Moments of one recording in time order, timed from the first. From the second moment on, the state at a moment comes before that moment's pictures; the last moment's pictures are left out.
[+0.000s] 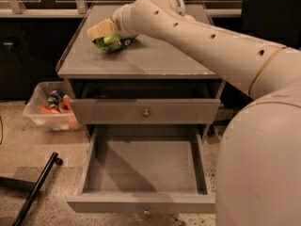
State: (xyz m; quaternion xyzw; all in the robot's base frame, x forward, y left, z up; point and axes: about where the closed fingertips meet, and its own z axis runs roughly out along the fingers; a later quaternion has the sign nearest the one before) arm 0.811 0.094 0.937 -0.28 0.78 0.15 0.53
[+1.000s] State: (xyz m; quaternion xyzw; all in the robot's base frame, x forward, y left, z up) arm 0.844 0.113 0.913 -0.24 0.80 0.15 0.54
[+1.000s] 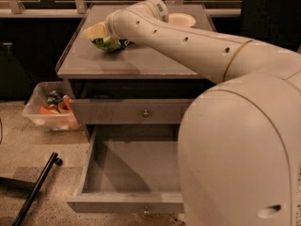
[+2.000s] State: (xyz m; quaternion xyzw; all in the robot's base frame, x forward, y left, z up) arm 0.861 0.147 0.873 -0.27 0.82 0.17 0.47
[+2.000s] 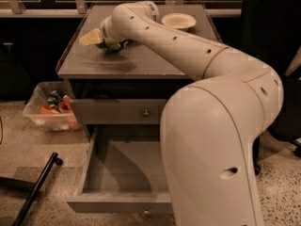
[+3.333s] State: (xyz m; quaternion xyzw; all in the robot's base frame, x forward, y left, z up) arm 0.875 0.120 0.848 -0.26 0.86 0.07 0.44
